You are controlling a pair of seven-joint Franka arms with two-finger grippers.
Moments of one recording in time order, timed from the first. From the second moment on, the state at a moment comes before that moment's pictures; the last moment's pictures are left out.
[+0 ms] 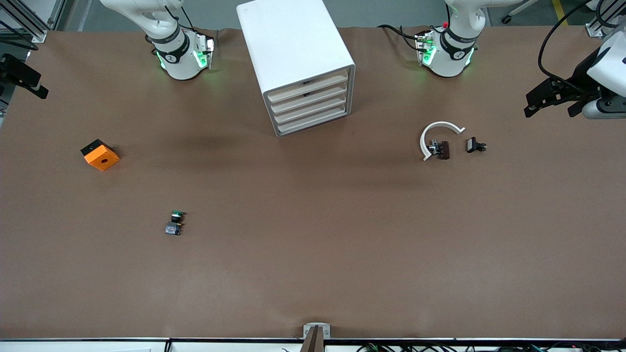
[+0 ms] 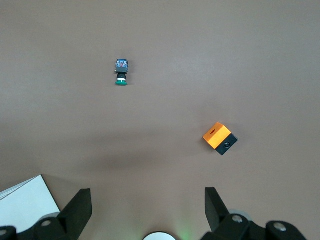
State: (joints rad) left arm 0.04 -0.13 -0.09 -1.70 -0.03 1.58 -0.06; right arm -0.02 -0.16 -0.08 -1.60 0.00 1.44 -0.01
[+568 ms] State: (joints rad) left arm 0.04 -0.12 -0.09 -1.70 -0.03 1.58 -0.06; right arm -0.02 -0.16 -0.08 -1.60 0.00 1.44 -0.01
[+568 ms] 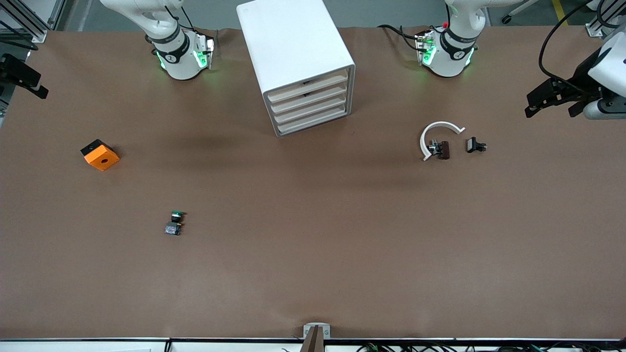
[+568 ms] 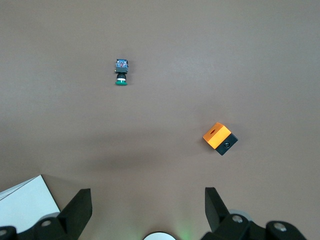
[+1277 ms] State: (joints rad) left arm 0.05 0.05 -0.10 -1.71 -0.03 1.59 -0.06; right arm -0.02 -0.07 -0.08 -1.61 0.00 1.44 -0.01
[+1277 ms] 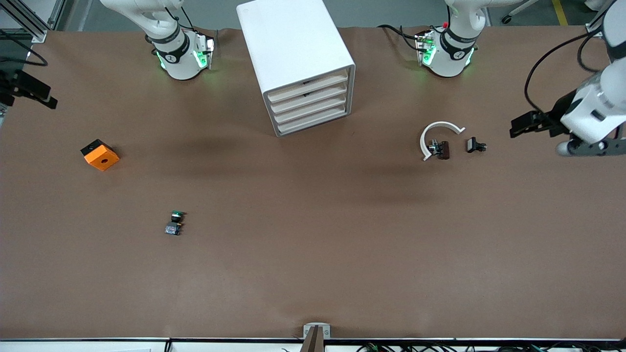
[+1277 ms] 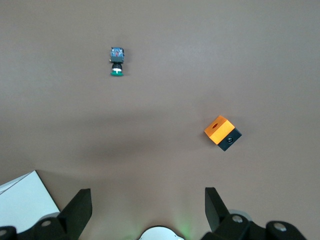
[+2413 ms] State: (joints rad) left arm -0.14 0.38 -0.15 -1.61 -0.08 1.82 -0.64; right arm -0.03 0.16 -0.08 -1.72 0.04 1.72 0.03
